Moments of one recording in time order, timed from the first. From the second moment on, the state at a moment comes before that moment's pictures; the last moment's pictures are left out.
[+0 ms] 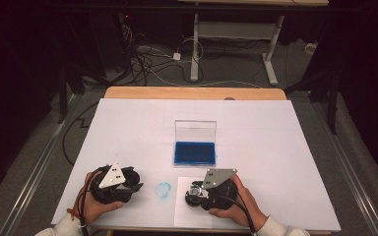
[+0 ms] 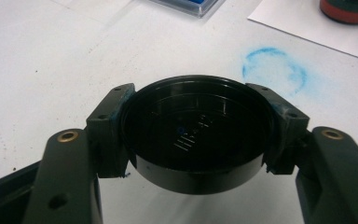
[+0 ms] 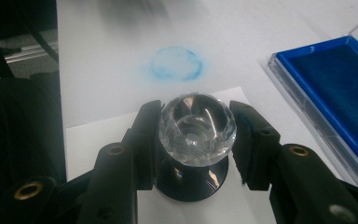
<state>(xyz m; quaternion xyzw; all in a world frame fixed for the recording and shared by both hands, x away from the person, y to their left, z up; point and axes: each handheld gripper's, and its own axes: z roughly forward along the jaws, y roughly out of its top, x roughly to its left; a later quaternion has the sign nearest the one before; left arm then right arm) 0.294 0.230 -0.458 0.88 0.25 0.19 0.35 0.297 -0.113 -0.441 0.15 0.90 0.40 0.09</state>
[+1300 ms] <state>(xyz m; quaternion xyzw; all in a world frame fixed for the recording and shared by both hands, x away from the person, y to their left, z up) 0.299 0.231 -0.461 0.88 0.25 0.18 0.36 0.312 -0.168 -0.381 0.20 0.84 0.47 0.17</state>
